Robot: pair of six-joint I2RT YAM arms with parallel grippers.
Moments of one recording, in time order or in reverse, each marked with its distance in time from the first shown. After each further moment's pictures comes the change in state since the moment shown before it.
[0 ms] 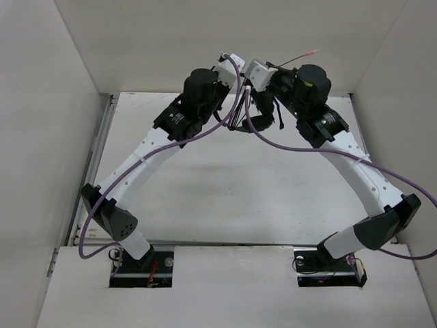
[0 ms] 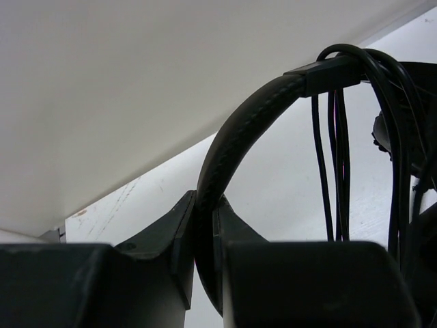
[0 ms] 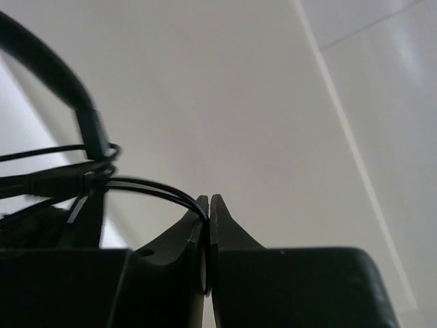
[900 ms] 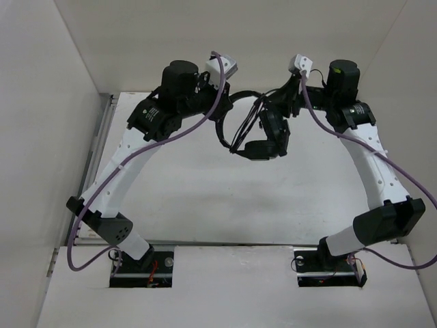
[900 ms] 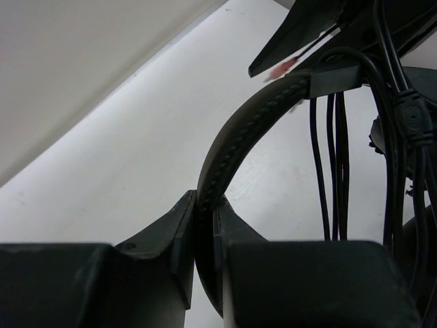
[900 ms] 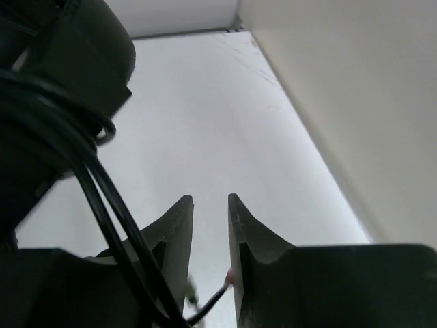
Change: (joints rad) left arm 0.039 -0.051 0.169 -0.349 0.523 -0.204; right arm -0.319 0.002 -0.010 -0.309 -0.964 0.625
